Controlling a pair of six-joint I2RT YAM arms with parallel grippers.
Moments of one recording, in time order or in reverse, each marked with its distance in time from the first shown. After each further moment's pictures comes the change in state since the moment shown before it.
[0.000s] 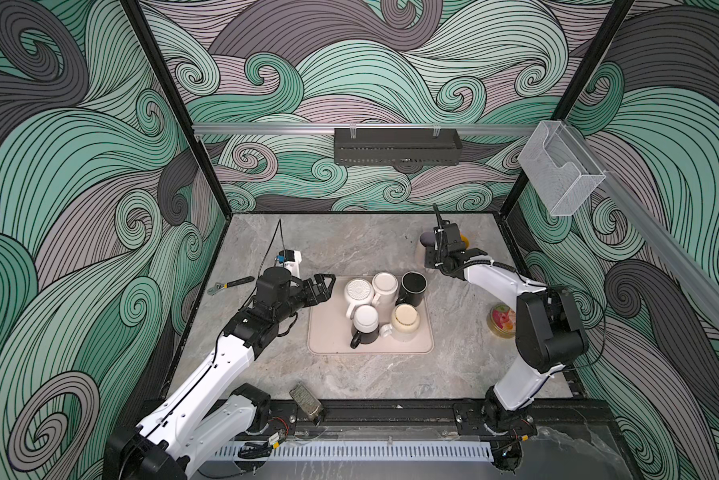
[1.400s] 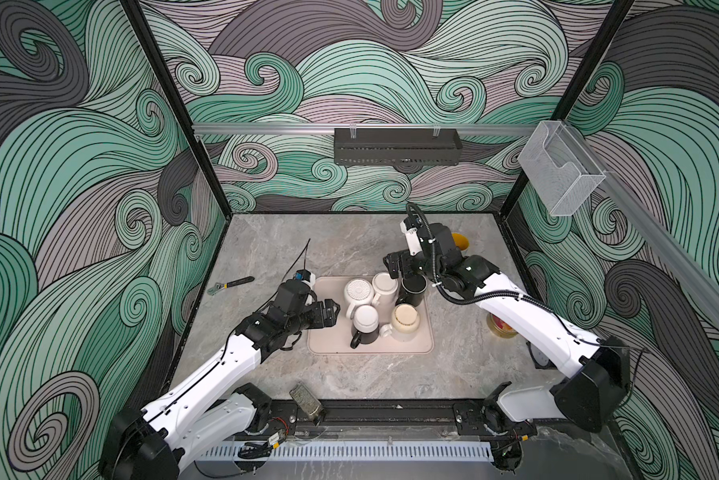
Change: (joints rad) left arm -0.140 0.043 -0.031 -0.226 -0.098 0.065; right arm 0.329 -0.314 0.081 -0.185 -0.111 -0.075
